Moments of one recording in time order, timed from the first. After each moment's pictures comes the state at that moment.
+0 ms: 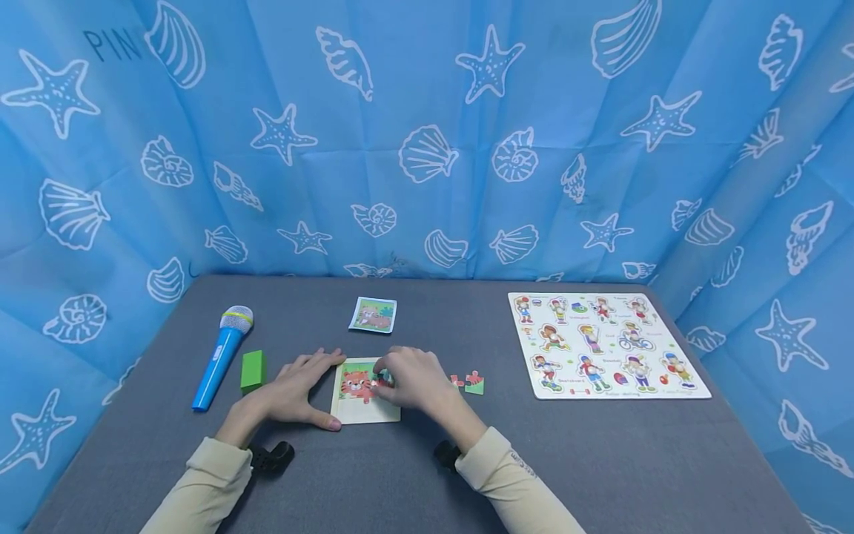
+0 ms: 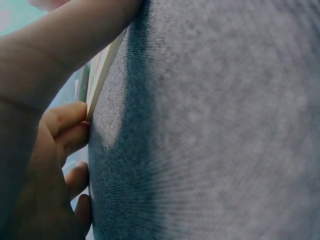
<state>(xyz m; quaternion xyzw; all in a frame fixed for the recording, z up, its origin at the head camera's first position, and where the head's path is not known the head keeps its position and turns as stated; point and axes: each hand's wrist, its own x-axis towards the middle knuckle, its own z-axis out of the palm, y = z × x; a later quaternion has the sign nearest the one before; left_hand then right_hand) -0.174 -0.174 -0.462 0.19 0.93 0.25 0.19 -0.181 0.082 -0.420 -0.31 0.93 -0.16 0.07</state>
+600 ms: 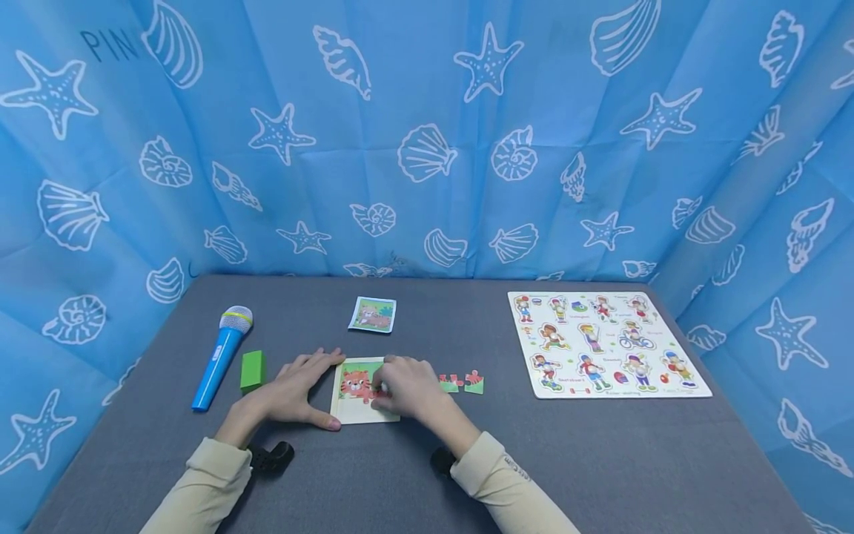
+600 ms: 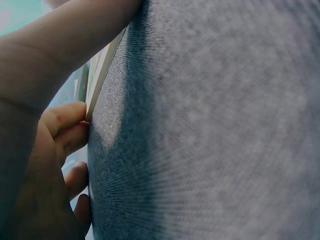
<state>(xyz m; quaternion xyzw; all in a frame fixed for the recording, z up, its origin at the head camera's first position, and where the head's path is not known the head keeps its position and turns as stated) -0.173 -0.174 -0.461 0.19 0.93 0.25 0.19 -0.174 0.076 -0.430 -0.33 0.93 -0.15 0.10</state>
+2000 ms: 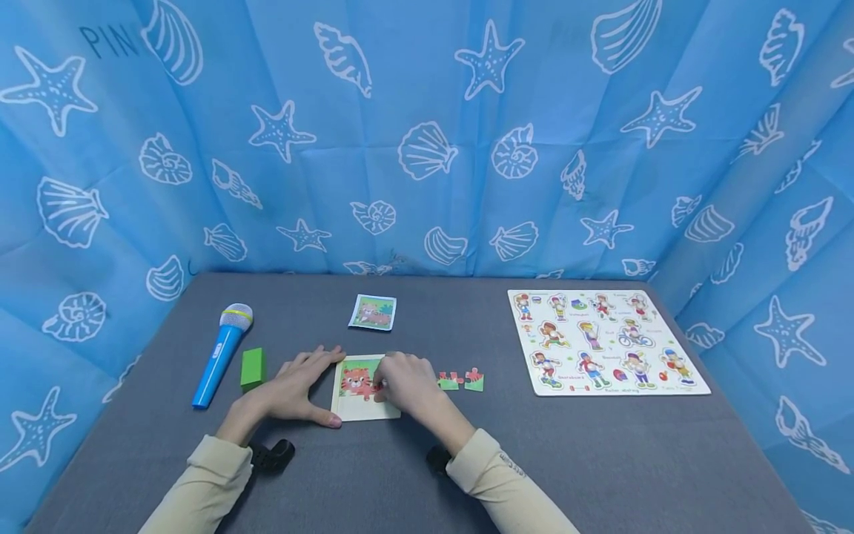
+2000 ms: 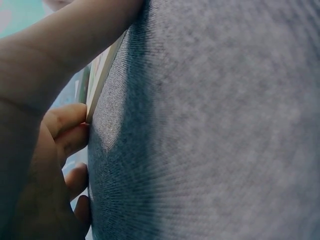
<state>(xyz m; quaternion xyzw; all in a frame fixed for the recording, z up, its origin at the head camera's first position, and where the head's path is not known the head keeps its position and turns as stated) -0.174 -0.175 -0.463 0.19 0.93 0.25 0.20 -0.173 0.069 -0.430 -0.28 0.94 -0.16 0.08</state>
